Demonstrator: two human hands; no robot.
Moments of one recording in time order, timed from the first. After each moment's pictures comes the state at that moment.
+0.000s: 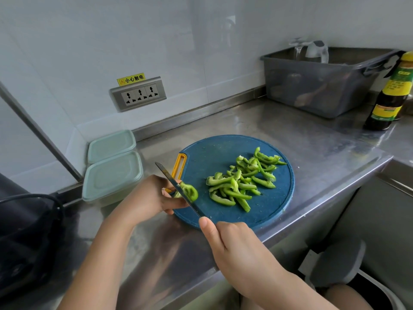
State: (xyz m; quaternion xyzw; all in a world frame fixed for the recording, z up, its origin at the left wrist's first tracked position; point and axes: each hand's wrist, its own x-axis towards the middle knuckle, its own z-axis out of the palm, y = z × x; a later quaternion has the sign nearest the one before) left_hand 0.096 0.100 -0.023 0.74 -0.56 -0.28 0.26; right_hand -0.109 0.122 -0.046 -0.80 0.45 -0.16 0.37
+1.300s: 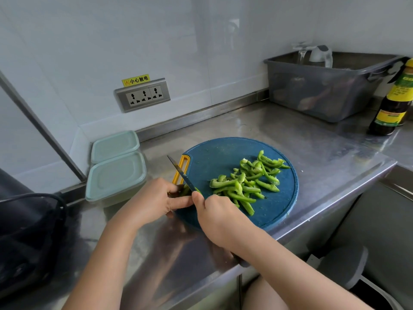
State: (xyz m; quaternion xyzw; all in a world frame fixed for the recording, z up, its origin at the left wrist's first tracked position) left_hand 0.100 0.099 -0.022 0.72 -0.59 -0.28 0.21; right_hand -0.061 0.081 -0.031 -0.74 0.51 -0.14 0.43
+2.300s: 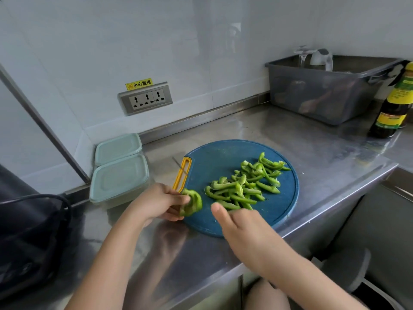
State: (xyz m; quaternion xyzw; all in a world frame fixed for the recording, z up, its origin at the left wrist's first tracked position) left_hand 0.091 0.095 -0.028 0.74 -0.39 -0.43 0.33; right_hand -0.110 0.101 -0.032 -0.78 0.46 -0.19 0.39
